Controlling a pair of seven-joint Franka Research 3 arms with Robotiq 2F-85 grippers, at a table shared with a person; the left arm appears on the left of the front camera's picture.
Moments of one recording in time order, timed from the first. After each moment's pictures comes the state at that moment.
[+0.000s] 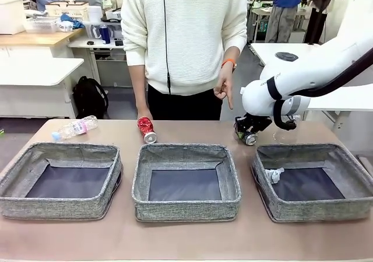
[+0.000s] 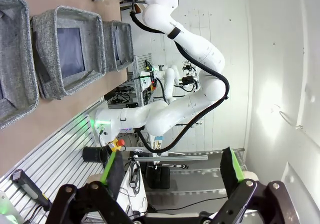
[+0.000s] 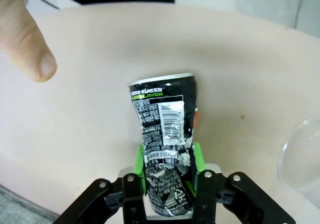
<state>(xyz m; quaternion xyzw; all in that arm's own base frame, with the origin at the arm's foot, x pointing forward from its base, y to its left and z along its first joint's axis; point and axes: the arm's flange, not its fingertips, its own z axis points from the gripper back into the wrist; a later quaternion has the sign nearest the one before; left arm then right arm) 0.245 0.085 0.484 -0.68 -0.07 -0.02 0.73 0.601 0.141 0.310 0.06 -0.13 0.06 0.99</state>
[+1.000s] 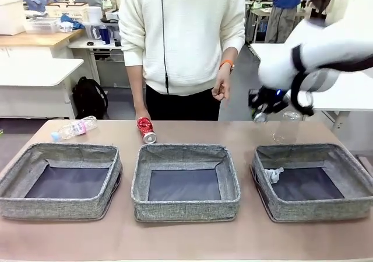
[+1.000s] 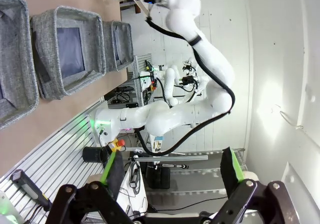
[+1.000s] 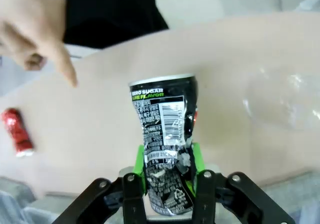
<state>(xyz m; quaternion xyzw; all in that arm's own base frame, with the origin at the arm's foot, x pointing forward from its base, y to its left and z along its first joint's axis) 0.245 0.085 0.484 -0.68 -0.07 -0.02 0.73 0.558 0.106 0.429 0.11 -0.17 -0.12 0.97</state>
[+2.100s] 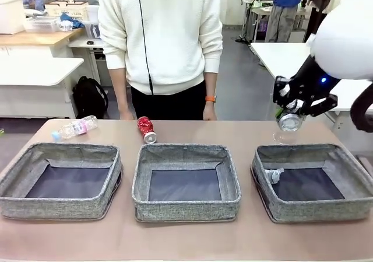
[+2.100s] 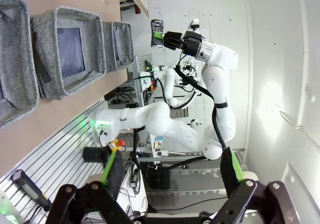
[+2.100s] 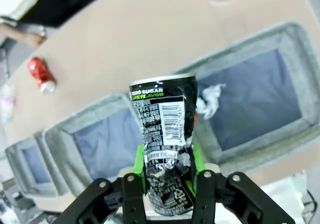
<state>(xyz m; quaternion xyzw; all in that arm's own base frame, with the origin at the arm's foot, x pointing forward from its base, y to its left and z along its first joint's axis) 0.245 0.086 0.484 -0.68 -0.07 -0.02 0.73 0.342 0.142 0.537 0.10 -0.16 -0.19 0.96</state>
